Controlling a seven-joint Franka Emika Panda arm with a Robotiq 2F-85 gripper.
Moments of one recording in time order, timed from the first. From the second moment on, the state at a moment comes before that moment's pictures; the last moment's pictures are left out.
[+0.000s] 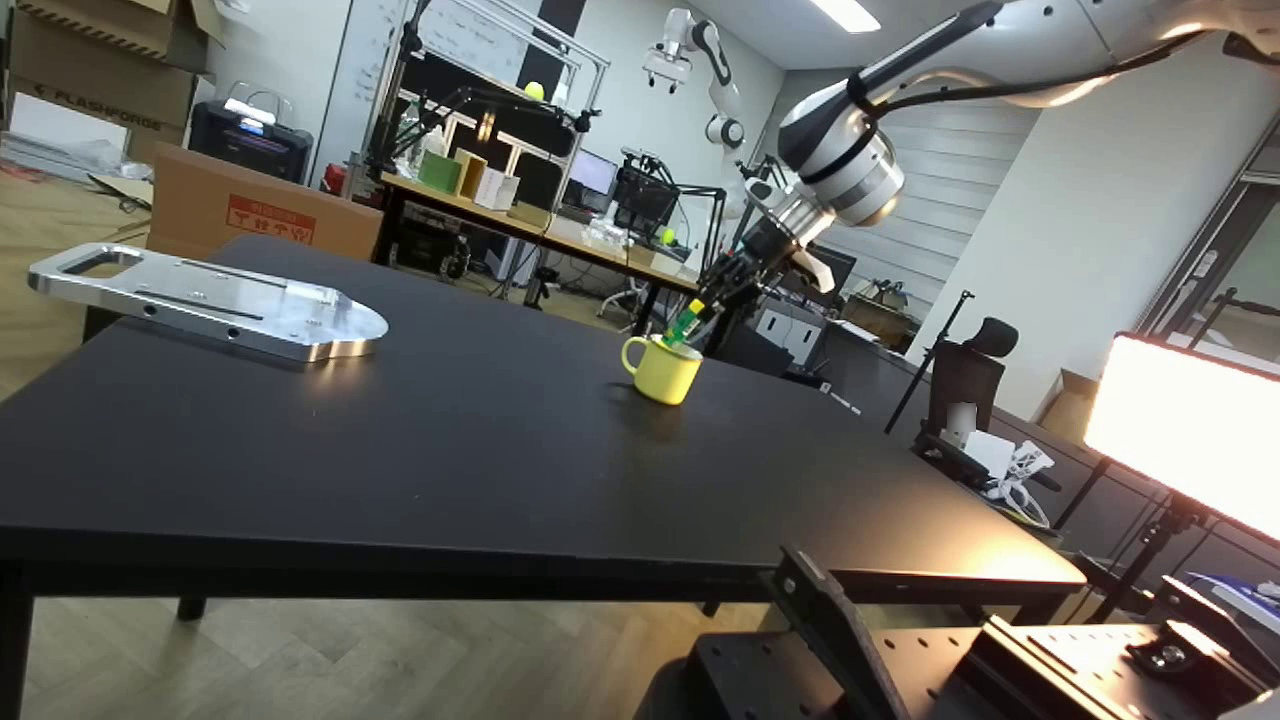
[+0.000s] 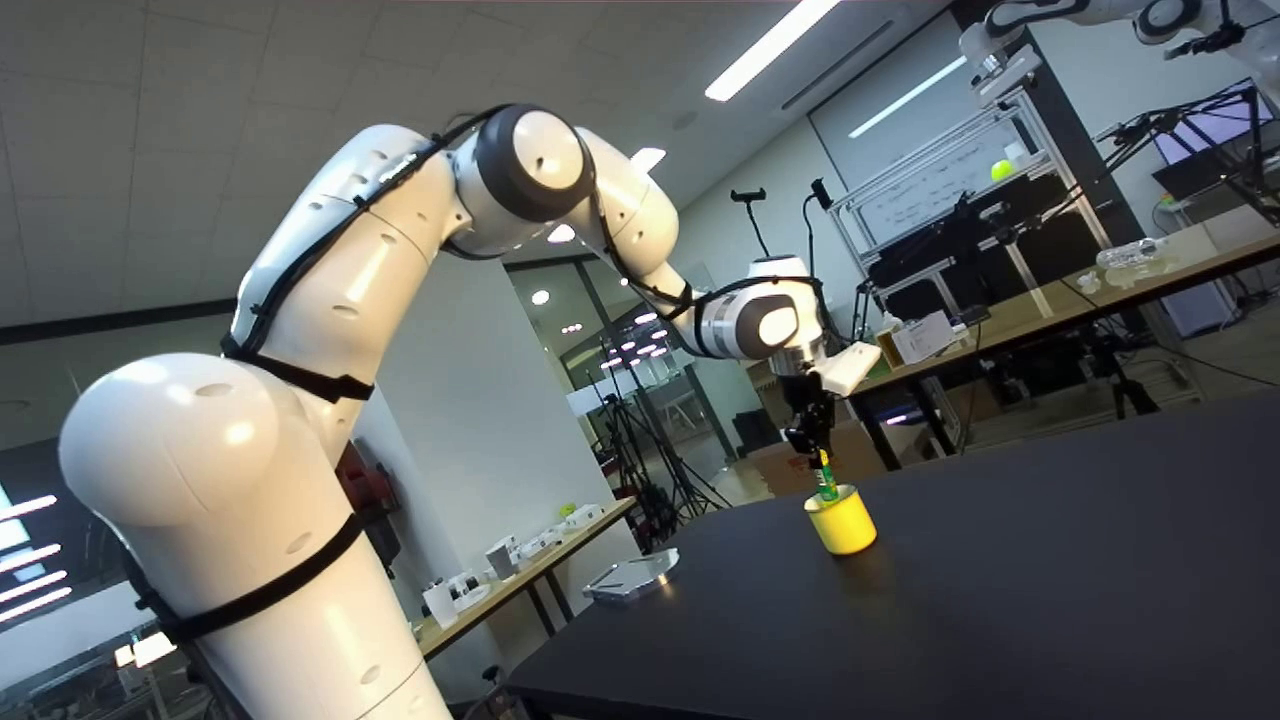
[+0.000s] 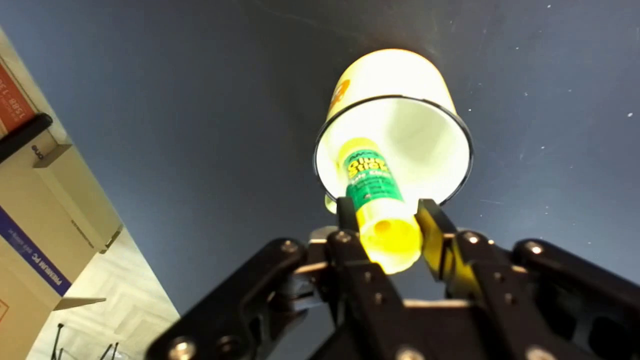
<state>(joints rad) -0.33 0.80 0.31 -1.63 0.23 2.53 -1.81</state>
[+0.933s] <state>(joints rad) -0.18 0.62 0.01 -1.68 -0.06 2.46 -1.72</state>
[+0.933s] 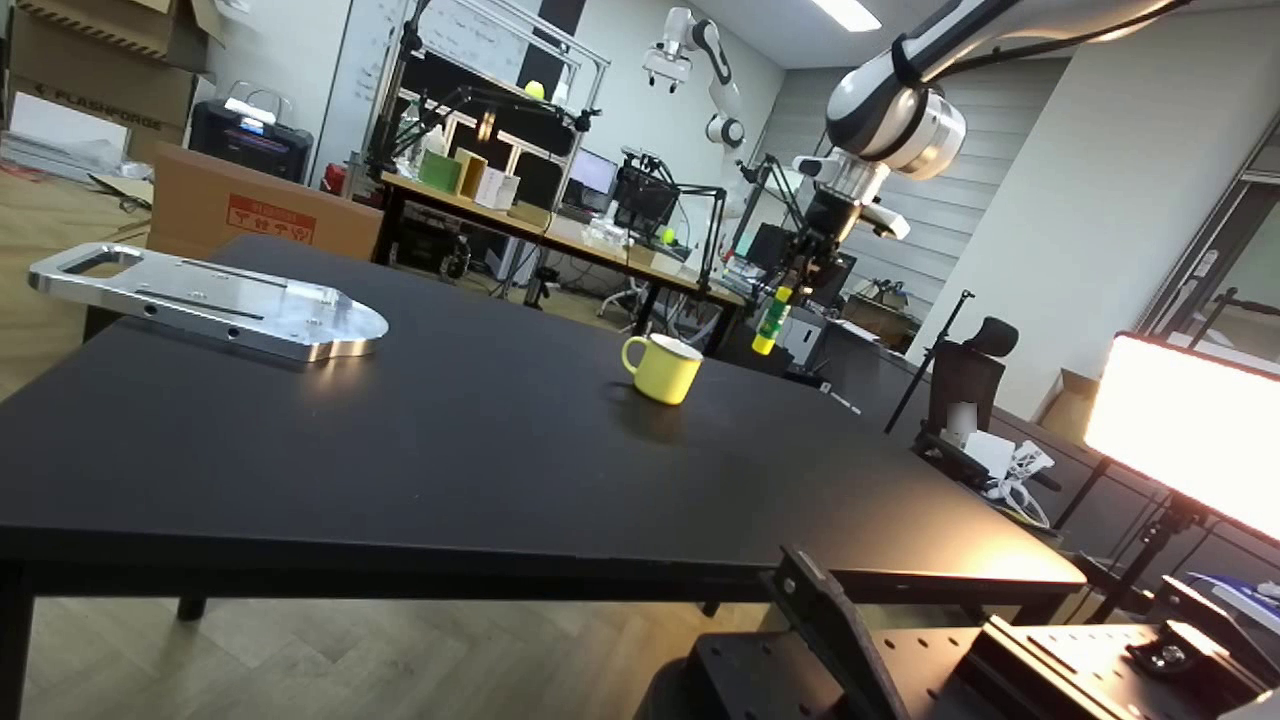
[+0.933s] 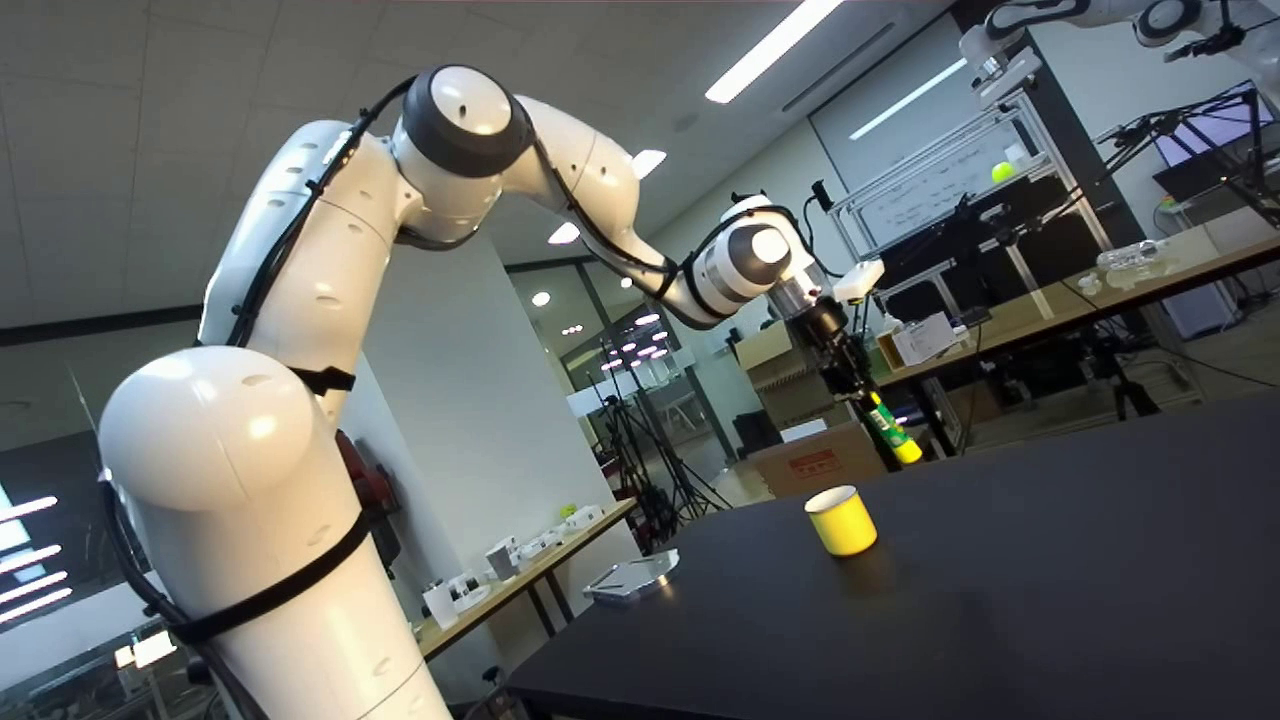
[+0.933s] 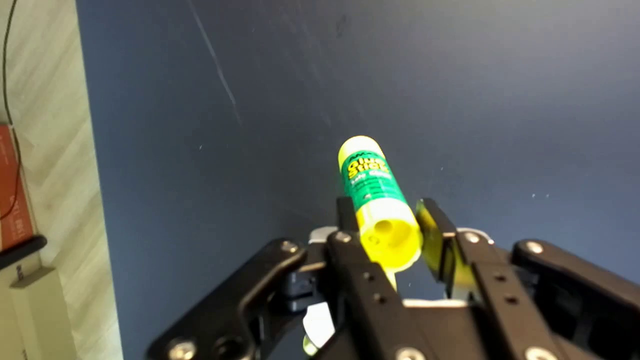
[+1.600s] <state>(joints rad) -0.22 0.77 -0.05 -1.53 -0.12 2.34 -1.69</state>
